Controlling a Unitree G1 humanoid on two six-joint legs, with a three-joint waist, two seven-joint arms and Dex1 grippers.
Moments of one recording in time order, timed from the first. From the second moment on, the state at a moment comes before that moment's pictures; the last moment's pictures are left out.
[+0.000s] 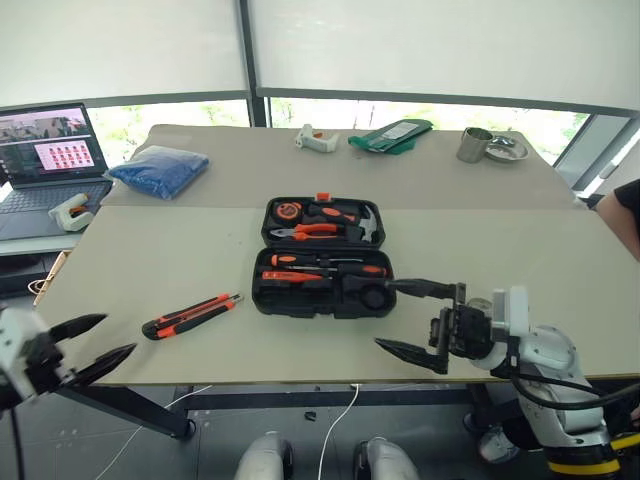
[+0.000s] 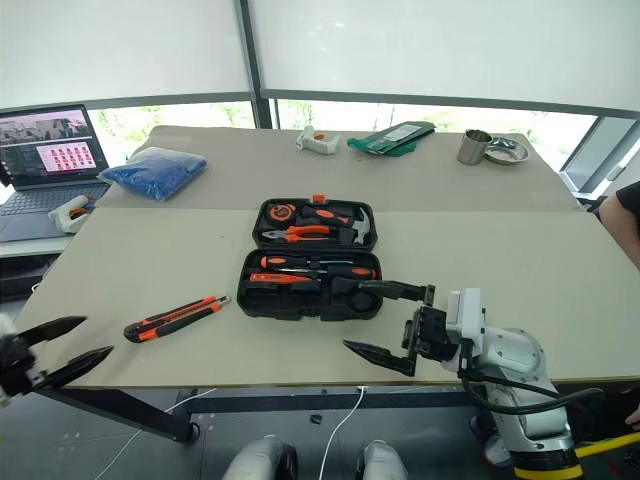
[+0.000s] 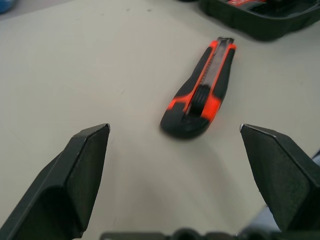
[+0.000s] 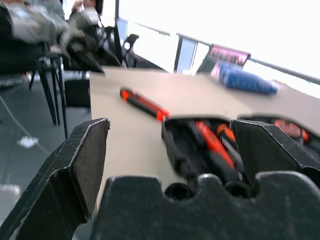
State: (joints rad) left arm 0.08 0.88 0.50 0.17 -0.49 0.15 -1.19; right arm -0.11 -0.52 -0.05 -0.36 0.61 0.01 1.12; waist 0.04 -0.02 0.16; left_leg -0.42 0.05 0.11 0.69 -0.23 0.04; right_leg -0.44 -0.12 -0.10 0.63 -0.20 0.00
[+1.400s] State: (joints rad) left arm -0.68 0.58 -0.28 0.19 -0.15 0.18 -1.28; right arm -0.09 -0.72 -0.20 -0.19 0.57 0.03 1.13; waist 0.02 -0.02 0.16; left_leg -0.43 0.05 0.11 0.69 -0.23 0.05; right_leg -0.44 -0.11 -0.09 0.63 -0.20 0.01
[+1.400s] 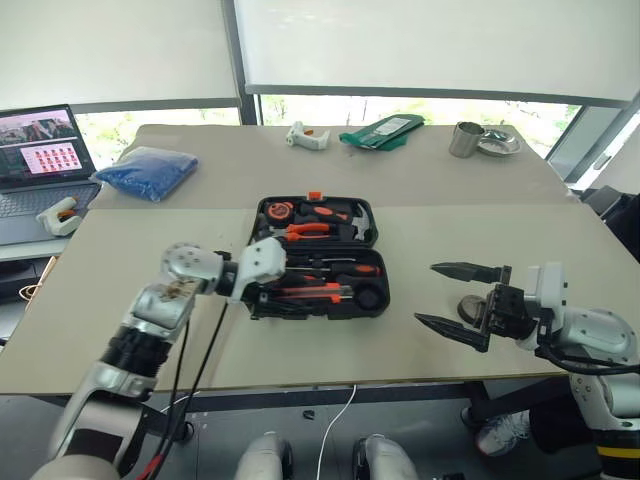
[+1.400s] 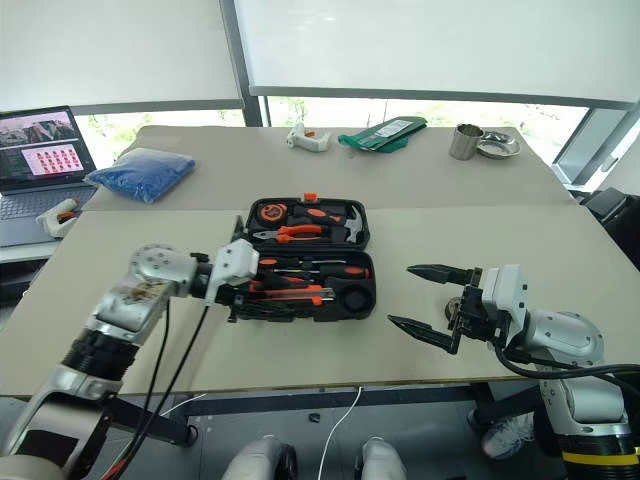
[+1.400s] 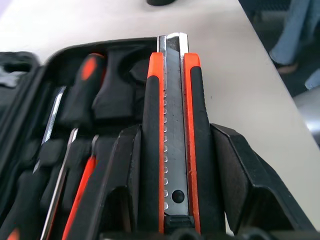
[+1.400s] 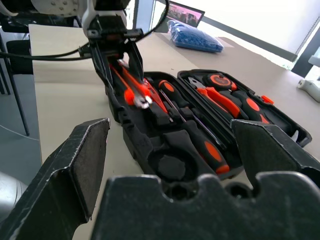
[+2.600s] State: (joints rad) left arm -0.75 0.52 -0.33 0.33 -0.04 0.14 -1.29; right arm -0.01 -0.70 -0.21 -0.27 0.57 0.05 1.11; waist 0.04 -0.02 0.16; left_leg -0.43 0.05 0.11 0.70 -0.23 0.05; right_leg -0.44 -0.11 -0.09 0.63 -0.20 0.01
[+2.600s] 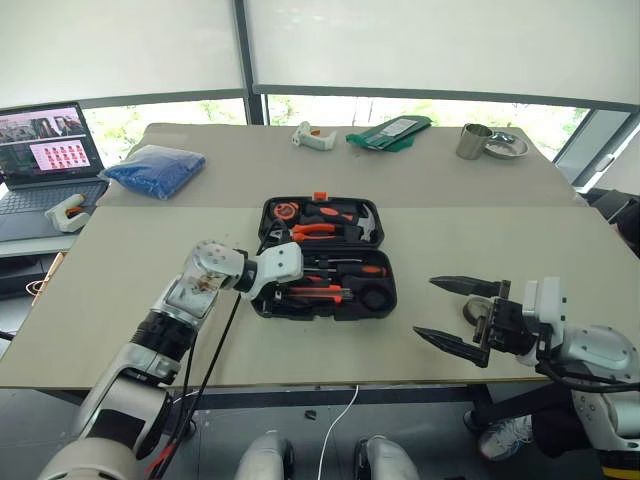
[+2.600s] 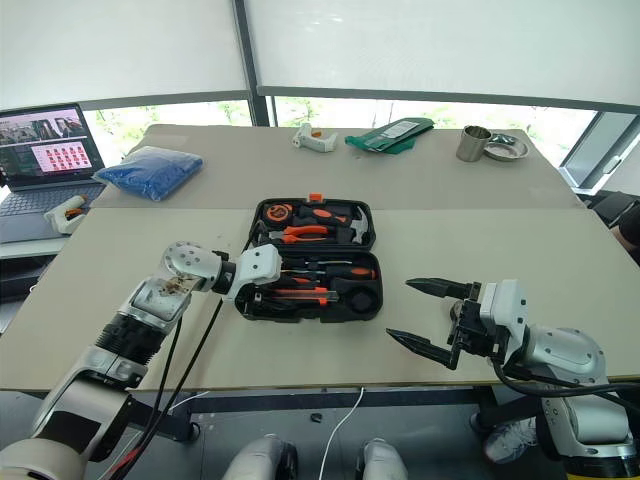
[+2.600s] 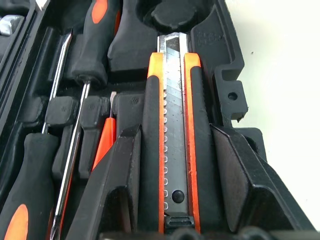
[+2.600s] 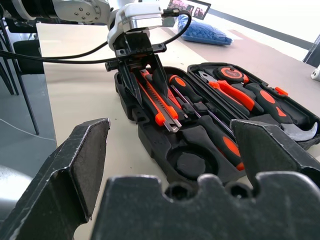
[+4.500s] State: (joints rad) left arm -0.57 0.47 -0.23 0.21 -0.14 0.26 -1.12; right arm -0.04 -0.65 -0.17 -0.25 0.54 0.06 1.11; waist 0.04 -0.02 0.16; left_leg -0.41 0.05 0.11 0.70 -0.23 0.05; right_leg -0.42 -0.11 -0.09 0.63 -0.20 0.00
